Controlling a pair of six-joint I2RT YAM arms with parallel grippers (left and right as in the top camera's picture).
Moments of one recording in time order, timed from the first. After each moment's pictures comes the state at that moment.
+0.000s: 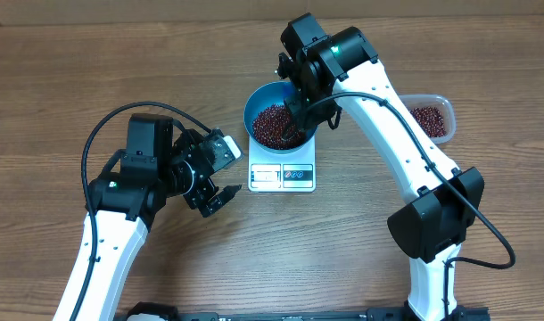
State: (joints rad) left arm -0.16 1.20 1.00 -0.80 0.46 0.74; right arm 0.51 2.11 2.17 -1.46 0.00 -0.01
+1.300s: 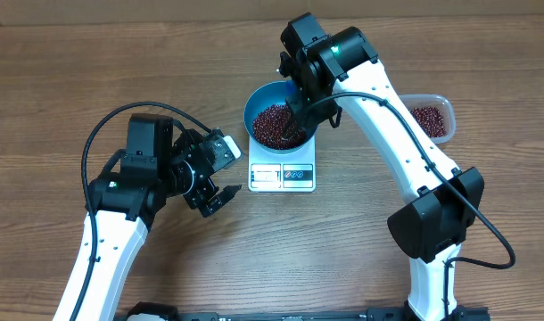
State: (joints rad) left arm -0.16 1.20 1.00 -0.80 0.46 0.74; right arm 0.51 2.11 2.17 -1.45 0.04 -0.01
